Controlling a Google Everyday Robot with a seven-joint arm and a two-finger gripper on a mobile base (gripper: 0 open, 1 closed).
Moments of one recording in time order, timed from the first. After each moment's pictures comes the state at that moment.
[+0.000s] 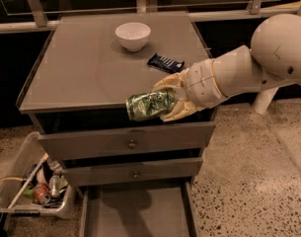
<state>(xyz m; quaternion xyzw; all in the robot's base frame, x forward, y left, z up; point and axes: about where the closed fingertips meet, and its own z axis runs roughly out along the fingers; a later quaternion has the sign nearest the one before) 0.510 -0.052 0.876 -0.77 0.47 0.07 0.42</state>
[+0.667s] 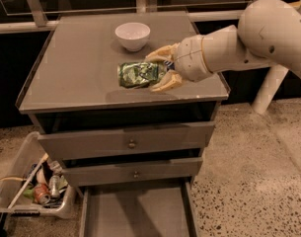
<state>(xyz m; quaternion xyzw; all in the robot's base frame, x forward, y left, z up) 0.579 -0.030 0.911 -0.73 0.48 0.06 0.48</state>
